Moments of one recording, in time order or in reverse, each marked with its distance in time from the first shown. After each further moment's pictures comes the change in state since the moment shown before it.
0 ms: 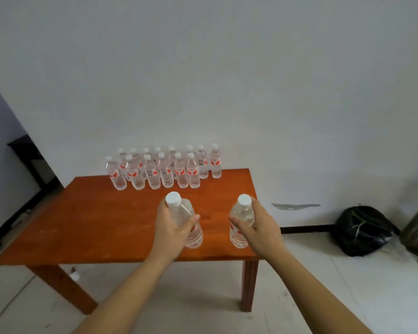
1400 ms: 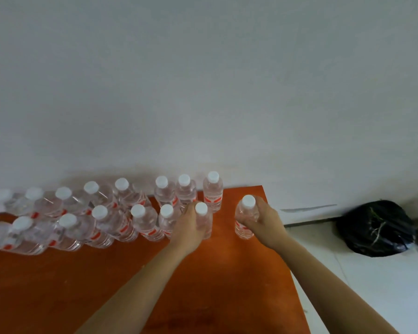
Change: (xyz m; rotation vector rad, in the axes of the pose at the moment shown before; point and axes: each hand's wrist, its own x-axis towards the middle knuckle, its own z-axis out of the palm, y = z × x) left_hand 0.482 -0.218 0.220 0.303 -0.537 -0.191; right_hand 0.472 0.170 0.146 -0.010 -0.220 0.392
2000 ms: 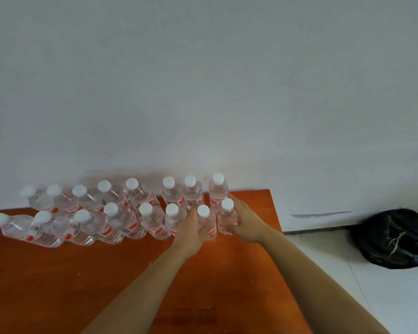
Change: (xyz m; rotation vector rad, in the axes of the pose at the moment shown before) left_hand -0.011 -0.002 0.001 0.011 0.009 -0.032; right_hand 0.019 -0.026 0.022 -0.119 -0.337 -0.189
